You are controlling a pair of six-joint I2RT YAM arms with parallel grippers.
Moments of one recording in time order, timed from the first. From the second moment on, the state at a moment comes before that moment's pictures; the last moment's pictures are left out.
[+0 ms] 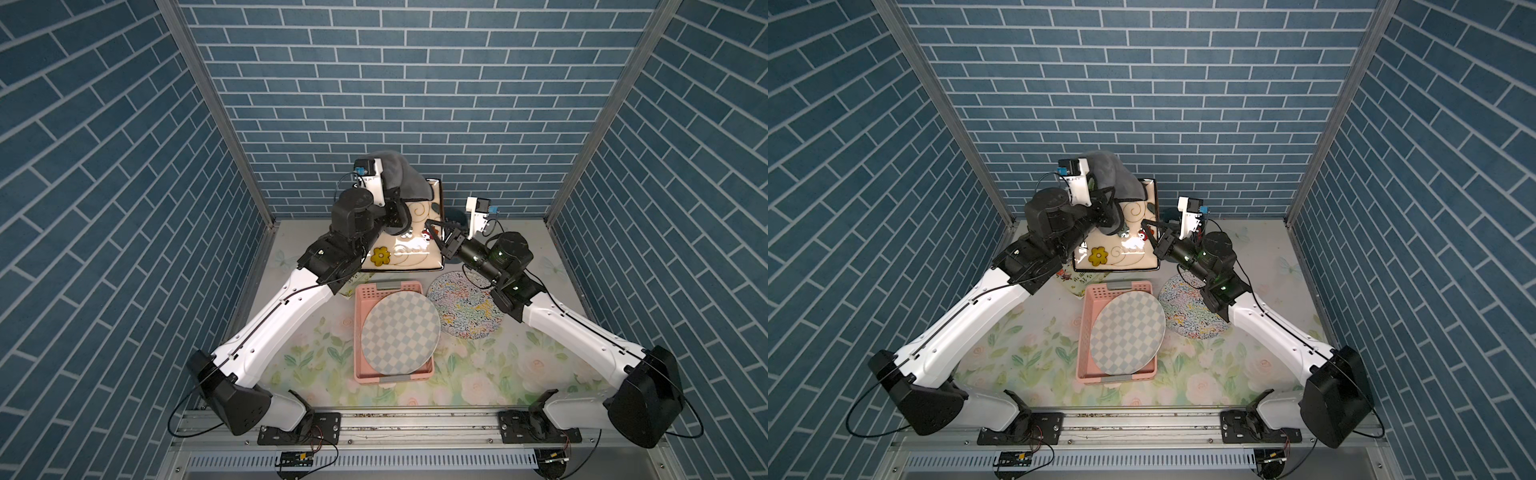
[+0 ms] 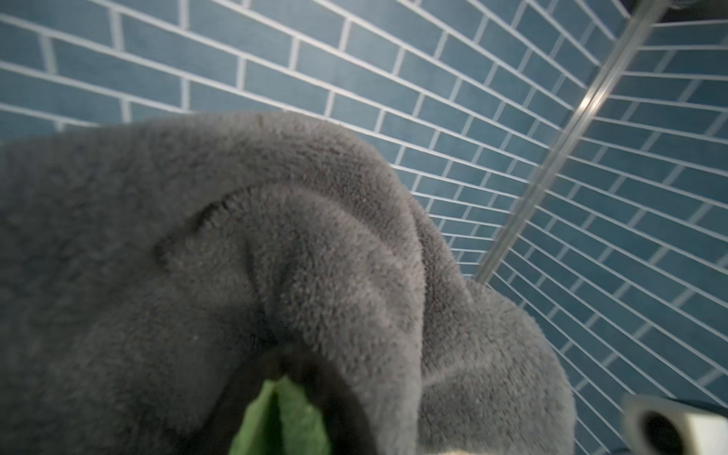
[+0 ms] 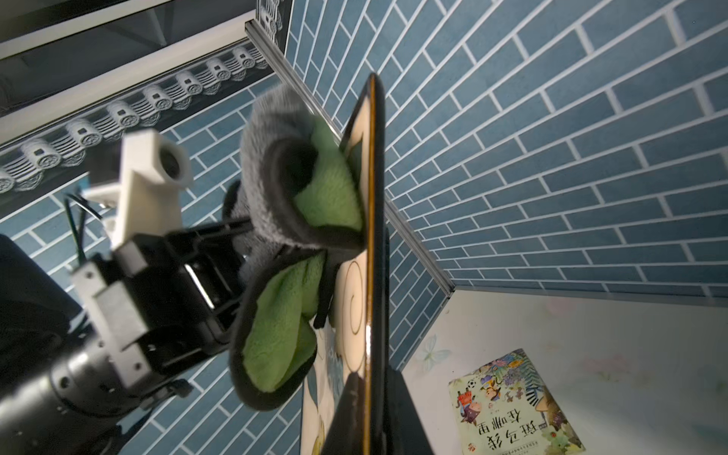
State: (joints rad) left arm -0.70 1.47 1.64 -0.22 -0.19 -0.28; right arm 0.66 1.33 1.06 0.48 -0.34 0.75
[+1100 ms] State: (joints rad) left arm -0.49 1.28 1.26 -0.16 -0.03 -0.46; right arm 0.42 1.26 0.91 0.67 -0.34 0.87
